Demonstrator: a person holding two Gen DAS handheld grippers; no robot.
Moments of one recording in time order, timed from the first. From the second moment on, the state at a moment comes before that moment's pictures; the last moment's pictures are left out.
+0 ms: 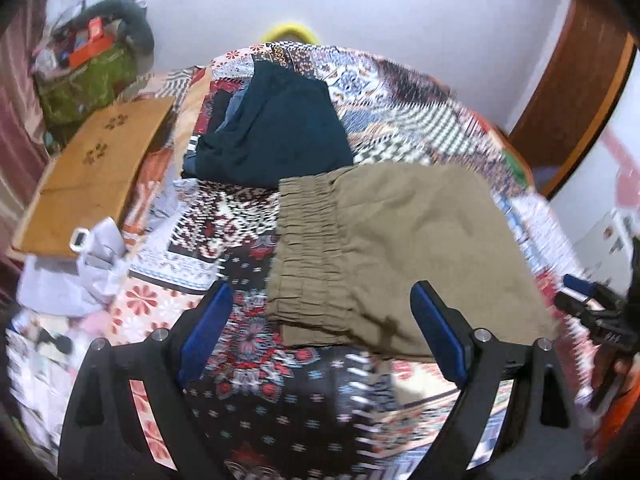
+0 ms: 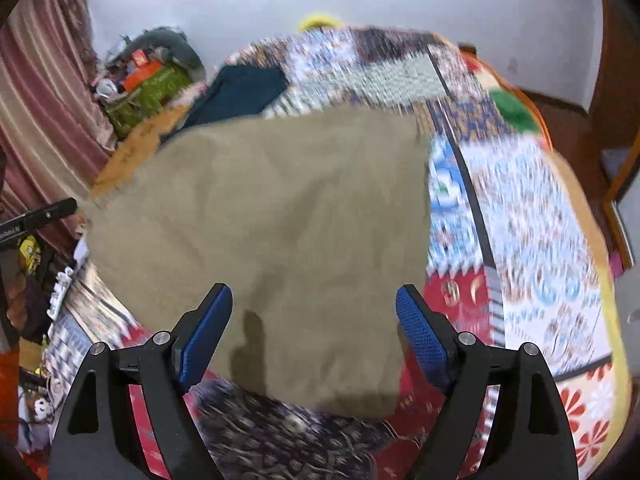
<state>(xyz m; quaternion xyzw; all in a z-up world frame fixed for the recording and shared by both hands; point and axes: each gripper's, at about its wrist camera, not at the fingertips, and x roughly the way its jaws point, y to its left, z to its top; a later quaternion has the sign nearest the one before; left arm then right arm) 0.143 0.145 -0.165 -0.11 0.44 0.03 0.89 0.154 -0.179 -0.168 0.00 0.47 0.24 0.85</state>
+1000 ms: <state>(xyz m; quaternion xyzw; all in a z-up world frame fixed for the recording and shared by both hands) 0.187 0.148 -0.229 -0.29 0.49 -0.04 0.82 0.151 -0.096 -0.191 -0.06 0.45 0.32 0.83</state>
